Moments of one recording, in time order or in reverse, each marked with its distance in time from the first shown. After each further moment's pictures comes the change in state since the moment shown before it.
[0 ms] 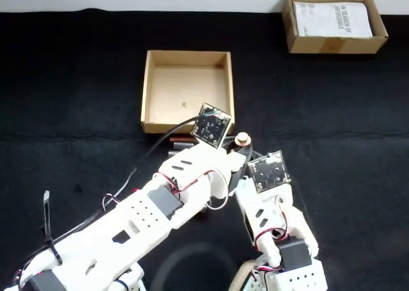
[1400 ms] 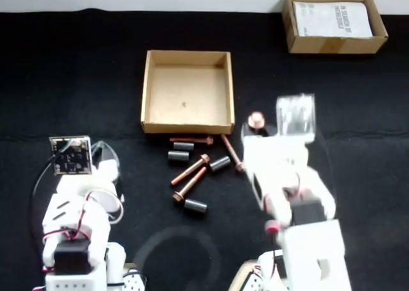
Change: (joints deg) left arm -49.1 -67.3 19.8 48.7 -13.9; right arm 4.7 46.2 -41.6 3.5 -14.6
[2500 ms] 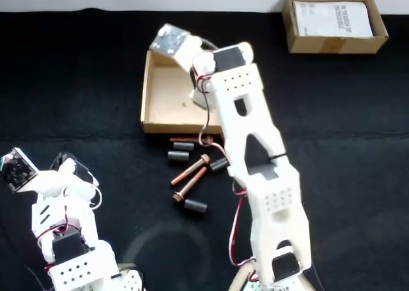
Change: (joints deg) left arm -20.3 3.1 14.4 -15.9 20.7; right arm -10.7 99.1 -112.3 49.8 49.0
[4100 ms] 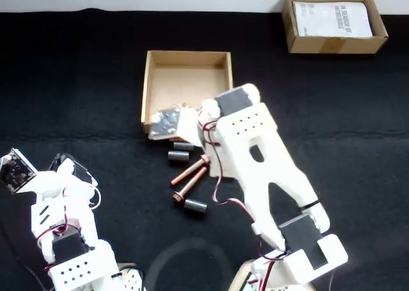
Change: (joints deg) left arm -0.7 0.0 0.1 0.0 0.0; right arm -4.5 -42.2 60.8 7.5 15.6
